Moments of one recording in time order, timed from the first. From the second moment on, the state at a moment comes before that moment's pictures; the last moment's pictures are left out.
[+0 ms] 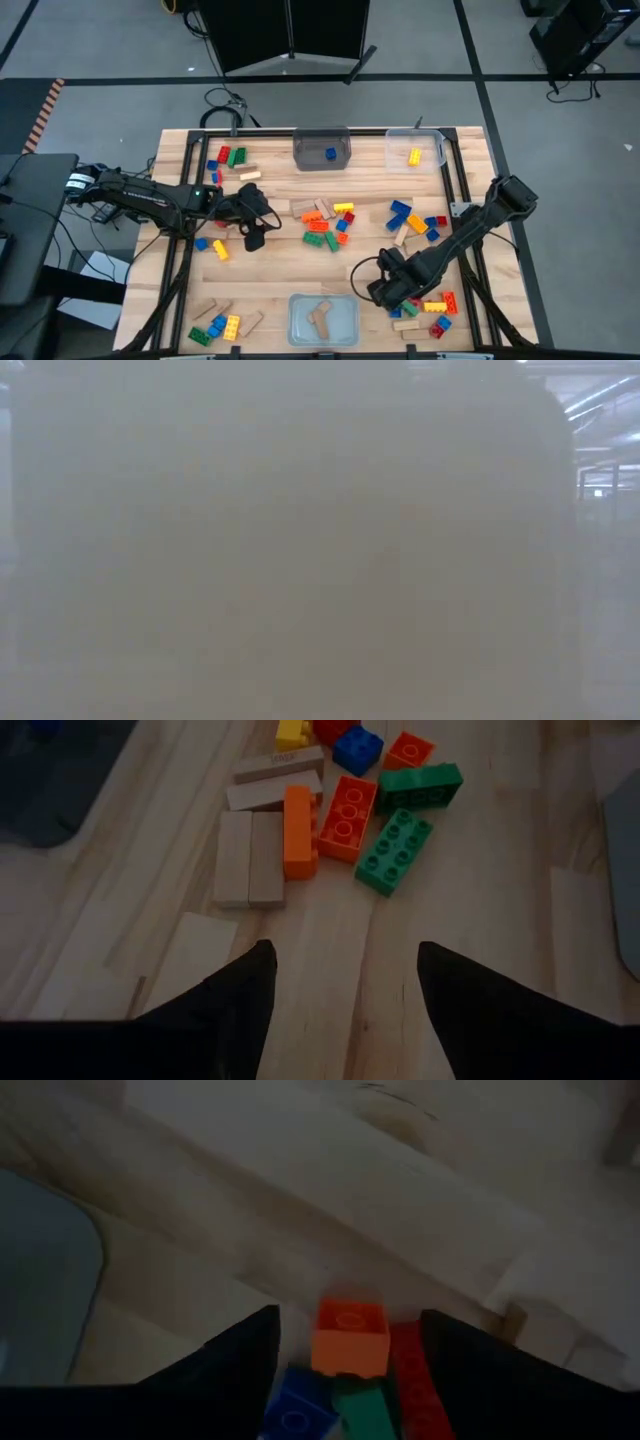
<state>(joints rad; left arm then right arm) -0.10 1.07 0.67 -0.41 -0.18 -0.27 0.63 1.72 1.16 -0.91 0.03 1.74</state>
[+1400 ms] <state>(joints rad) -0.11 1.07 0.67 -0.49 -0.18 -0.28 0.23 1.60 1.37 -1.35 0.19 1.19</state>
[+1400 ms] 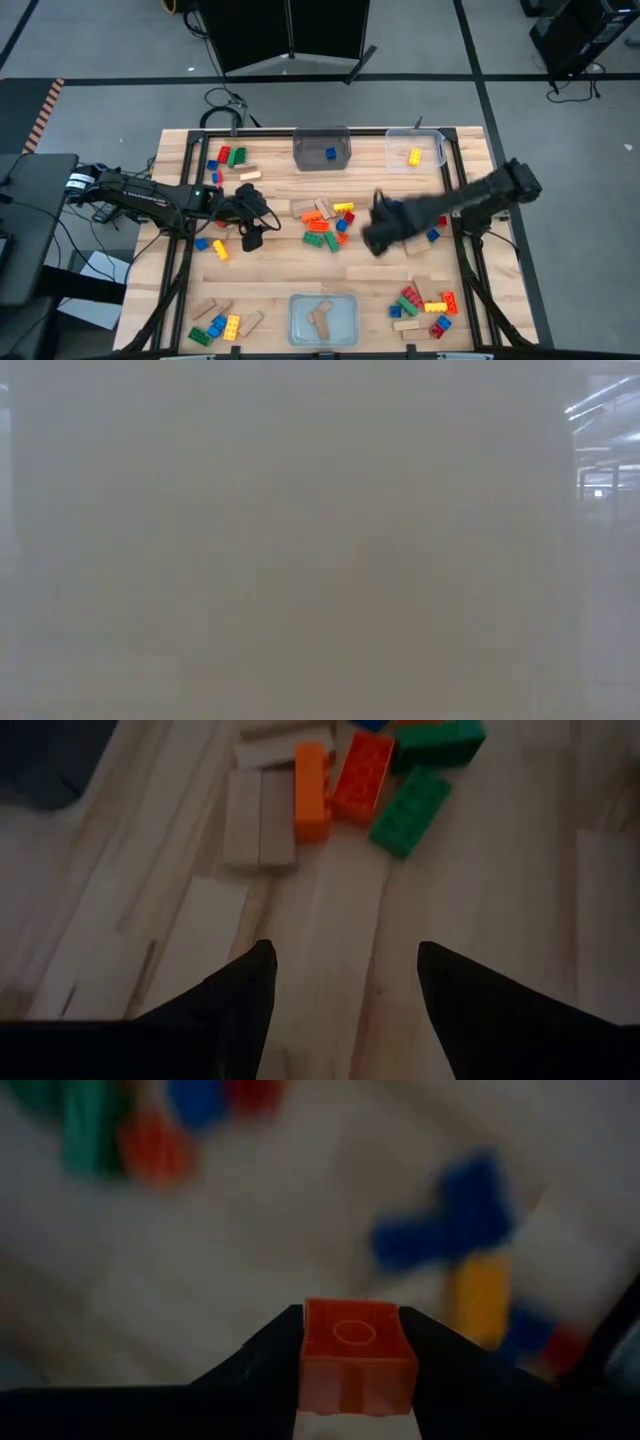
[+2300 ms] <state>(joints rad) -0.07 1.03 0.67 -0.73 -0.18 -0.19 -0.51 2.23 2.06 -1.05 0.01 0.40</state>
